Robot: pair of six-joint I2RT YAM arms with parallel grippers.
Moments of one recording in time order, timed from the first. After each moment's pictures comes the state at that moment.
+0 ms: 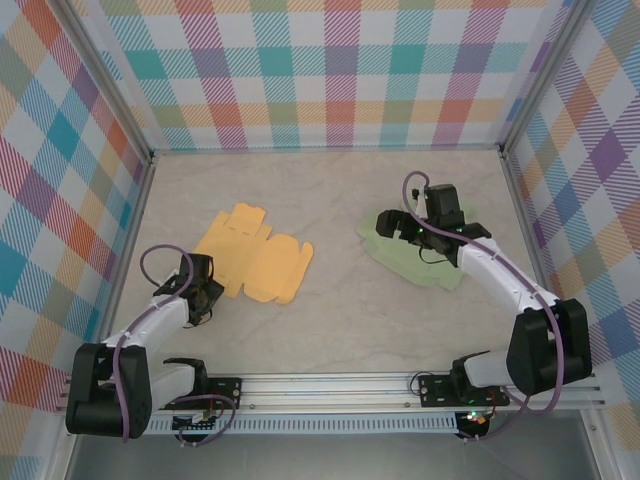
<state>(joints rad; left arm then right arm) -0.06 1.16 0.43 -0.42 -0.20 -1.01 0.29 1.35 0.94 -0.39 -0.21 0.44</state>
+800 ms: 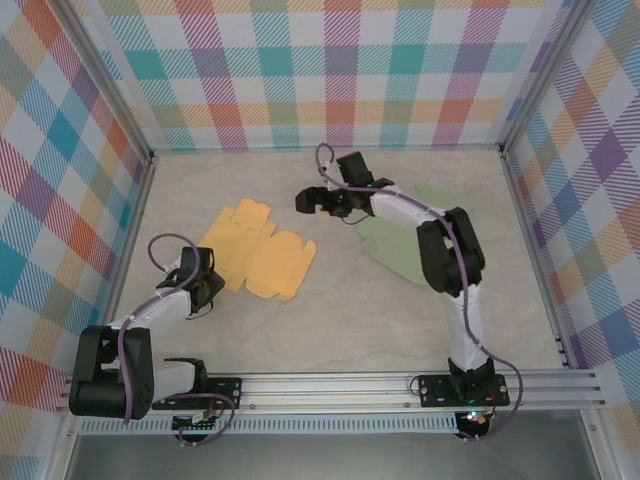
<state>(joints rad) -0.06 1.23 0.45 -0.23 -0.17 -0.85 0.53 2.22 1.74 -0.31 -0.57 0.44</state>
